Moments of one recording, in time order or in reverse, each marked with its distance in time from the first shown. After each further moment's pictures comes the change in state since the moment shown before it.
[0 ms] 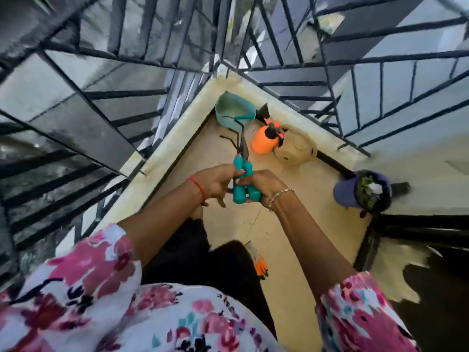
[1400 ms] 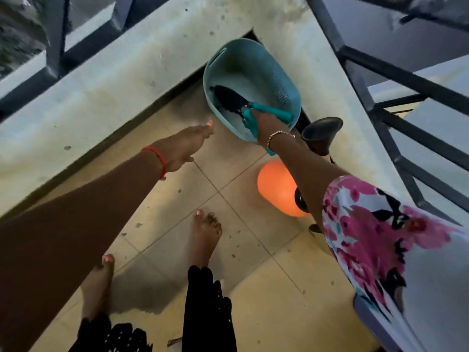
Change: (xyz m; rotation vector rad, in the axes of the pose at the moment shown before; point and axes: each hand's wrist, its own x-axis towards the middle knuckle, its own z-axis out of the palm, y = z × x) left_hand 0.618 0.153 -0.183 -0.127 0.316 0.069; right_hand 0.785 -0.085 -0.046 -1.646 -0.141 -0.449
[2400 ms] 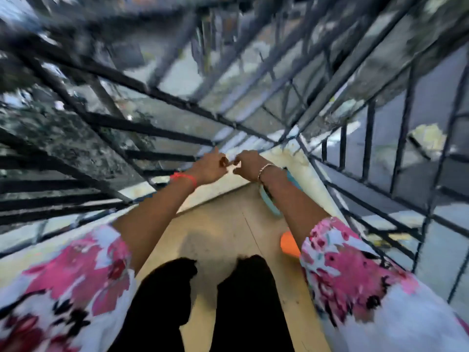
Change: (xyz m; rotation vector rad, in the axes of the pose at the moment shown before) left_hand -0.430 0.032 -0.143 0.439 0.466 0.517; right_hand -0.364 -0.284 -0.248 -0.088 0.129 -0.441
